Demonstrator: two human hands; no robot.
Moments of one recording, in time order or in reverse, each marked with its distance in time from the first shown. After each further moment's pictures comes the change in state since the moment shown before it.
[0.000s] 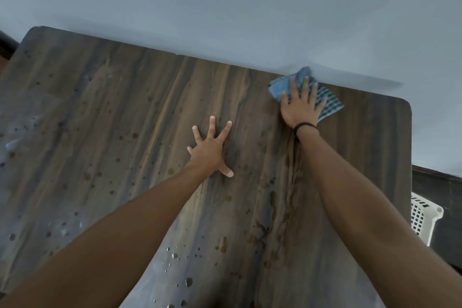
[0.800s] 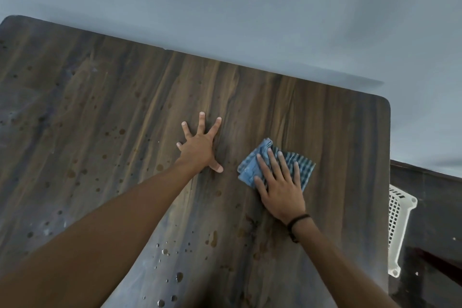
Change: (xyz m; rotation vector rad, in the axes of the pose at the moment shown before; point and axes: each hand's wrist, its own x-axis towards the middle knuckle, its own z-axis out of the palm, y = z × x) left_hand 0.001 0.000 0.003 0.001 0.018 -0.003; right_hand -0.211 0.052 0.053 -0.148 -0.075 -0.313
